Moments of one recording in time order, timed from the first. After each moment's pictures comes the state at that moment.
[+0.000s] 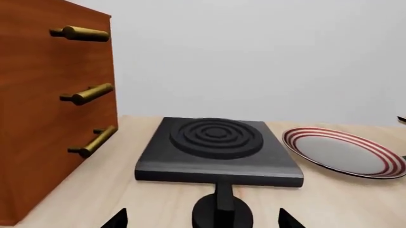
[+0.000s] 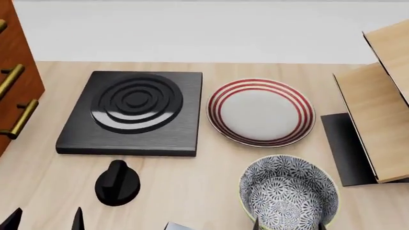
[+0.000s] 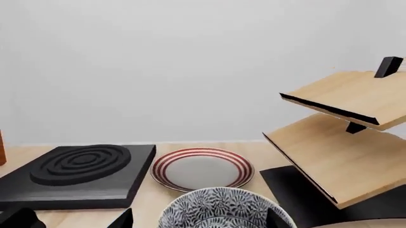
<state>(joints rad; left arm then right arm) 0.04 -0.19 0.11 0.20 -0.22 -0.07 -0.17 -0.16 0.20 -0.12 -0.35 0.16 0.00 0.21</state>
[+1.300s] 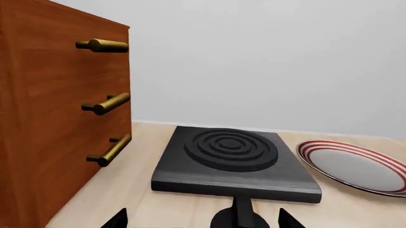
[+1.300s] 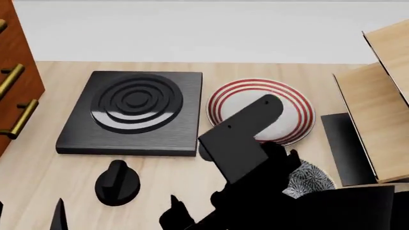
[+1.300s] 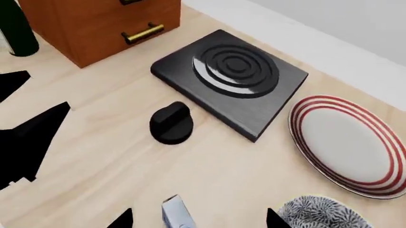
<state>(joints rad) 0.03 -0.26 0.08 0.21 -0.30 -0.06 -0.19 0.97 0.56 -0.38 -0.43 1.47 1.42 0.51</state>
